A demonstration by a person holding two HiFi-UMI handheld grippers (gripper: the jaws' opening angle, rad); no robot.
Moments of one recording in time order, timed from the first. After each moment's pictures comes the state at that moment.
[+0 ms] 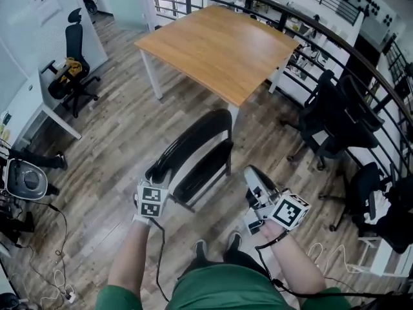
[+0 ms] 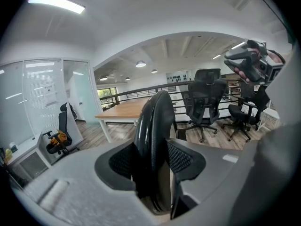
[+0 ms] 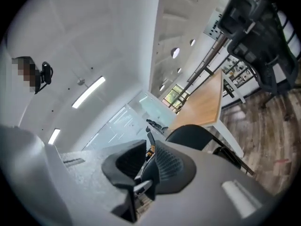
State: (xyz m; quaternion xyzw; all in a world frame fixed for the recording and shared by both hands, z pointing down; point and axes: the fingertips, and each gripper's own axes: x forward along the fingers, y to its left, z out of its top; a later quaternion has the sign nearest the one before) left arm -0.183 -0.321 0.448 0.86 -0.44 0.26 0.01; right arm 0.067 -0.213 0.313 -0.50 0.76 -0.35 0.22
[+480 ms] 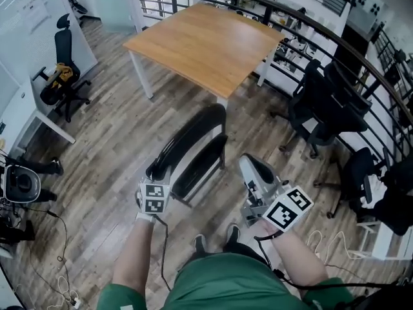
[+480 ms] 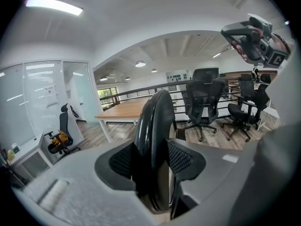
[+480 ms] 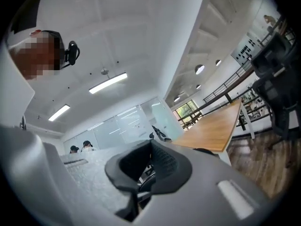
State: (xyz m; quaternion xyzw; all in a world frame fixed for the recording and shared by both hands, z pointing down) left arm -0.166 -0.288 0.448 0.86 -0.44 0.27 0.01; right arm 0.054 -0.168 0.235 -0.52 0.81 -0.20 0.18
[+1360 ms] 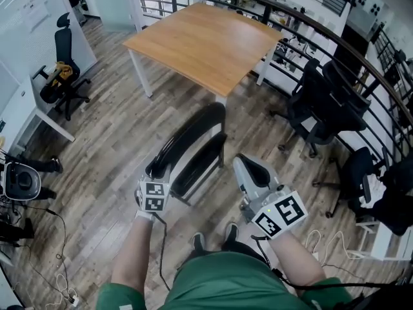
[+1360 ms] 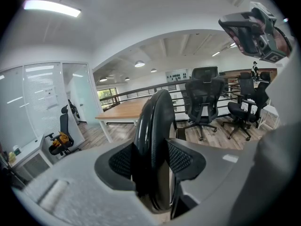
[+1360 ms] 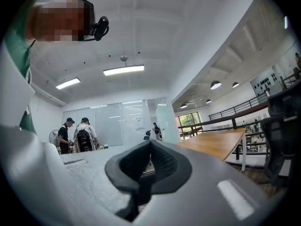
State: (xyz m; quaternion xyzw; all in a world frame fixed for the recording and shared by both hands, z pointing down) left arm -0.157 -0.280 0.446 0.85 -0.44 0.27 0.01; right arm 0.039 -0.153 0.217 -0.54 0.83 -0.06 0.08
